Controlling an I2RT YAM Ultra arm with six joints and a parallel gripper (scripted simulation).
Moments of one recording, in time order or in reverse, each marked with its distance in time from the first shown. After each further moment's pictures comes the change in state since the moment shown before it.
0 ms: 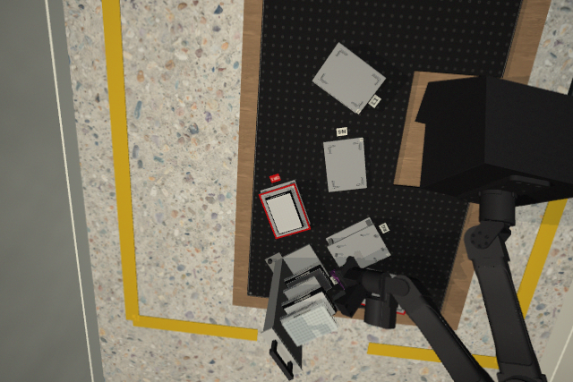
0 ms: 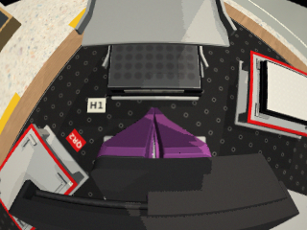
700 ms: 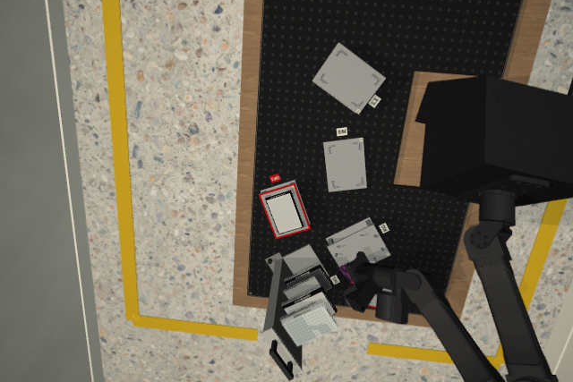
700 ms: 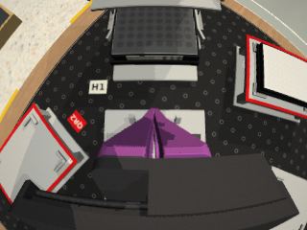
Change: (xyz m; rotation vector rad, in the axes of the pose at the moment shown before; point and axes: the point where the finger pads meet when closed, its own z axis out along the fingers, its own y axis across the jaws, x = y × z) arm 0.023 0.000 -0.022 0.000 0.002 0.000
